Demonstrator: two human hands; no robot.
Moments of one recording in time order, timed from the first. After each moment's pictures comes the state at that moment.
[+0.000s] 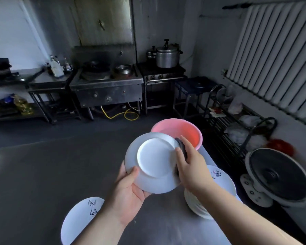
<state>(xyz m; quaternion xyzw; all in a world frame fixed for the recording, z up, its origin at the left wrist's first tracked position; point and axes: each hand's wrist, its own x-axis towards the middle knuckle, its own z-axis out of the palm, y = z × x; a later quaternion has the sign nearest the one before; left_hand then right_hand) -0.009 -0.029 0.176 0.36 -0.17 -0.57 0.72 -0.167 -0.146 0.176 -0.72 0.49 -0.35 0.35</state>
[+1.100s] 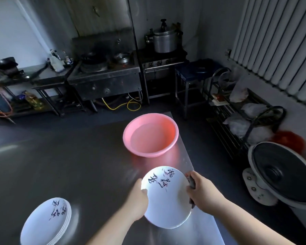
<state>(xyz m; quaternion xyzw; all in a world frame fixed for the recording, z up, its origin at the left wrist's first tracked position) -0.172 -0.178 0.064 0.83 -0.34 -0.38 0.23 -0.391 -0.281 0.089 -0.73 0.52 -0.06 0.45</state>
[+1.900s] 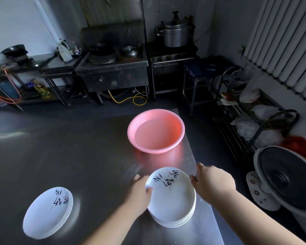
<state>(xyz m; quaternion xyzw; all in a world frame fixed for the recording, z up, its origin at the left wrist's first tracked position) -0.160 -0.187 0.024 0.84 -0.43 -0.26 0.19 -0.380 -0.319 0.083 -0.85 0.52 0.03 0.10</state>
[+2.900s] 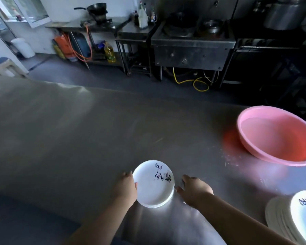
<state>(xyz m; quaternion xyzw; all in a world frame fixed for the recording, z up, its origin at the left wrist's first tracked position) 0.203 0.099 -0.048 0.95 -0.25 -0.18 0.04 0.022 -0.105 -0.029 -0.89 0.34 0.17 0.24</state>
